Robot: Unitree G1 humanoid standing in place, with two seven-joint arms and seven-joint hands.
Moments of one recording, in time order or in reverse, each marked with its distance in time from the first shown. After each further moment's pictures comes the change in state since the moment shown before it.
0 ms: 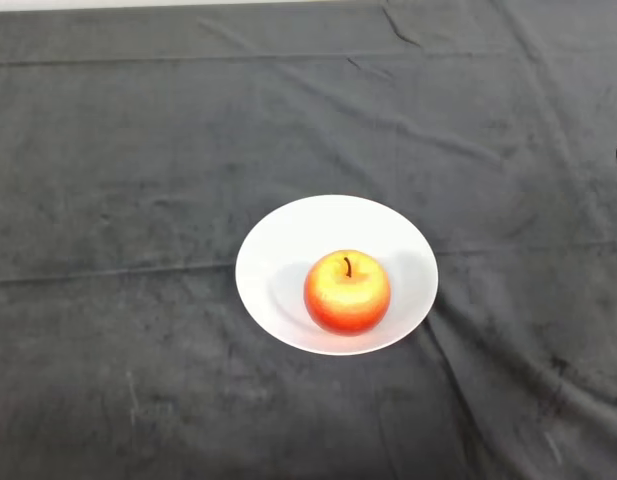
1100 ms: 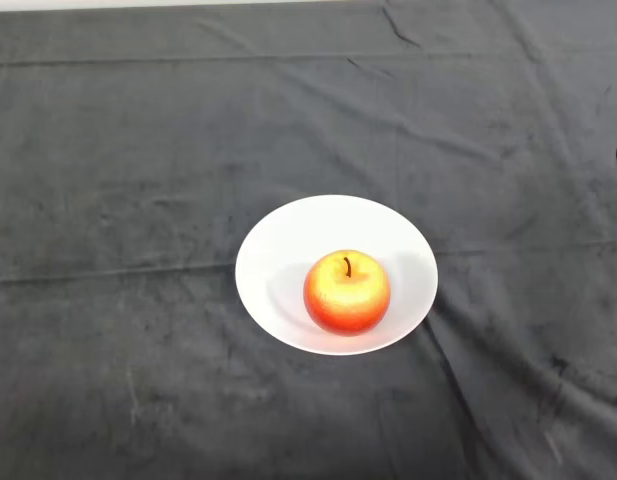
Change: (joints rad) left arm 0.000 0.000 -0.001 0.000 0.000 0.029 0.000; right arm 0.000 0.000 0.000 0.000 0.000 0.000 0.000
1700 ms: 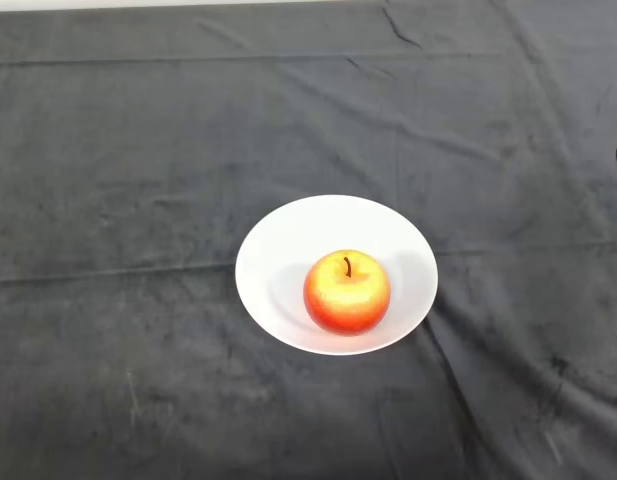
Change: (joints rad) left arm 0.000 0.000 0.000 0.000 0.000 0.002 -0.001; right arm 0.000 0.000 0.000 0.000 0.000 0.000 0.000
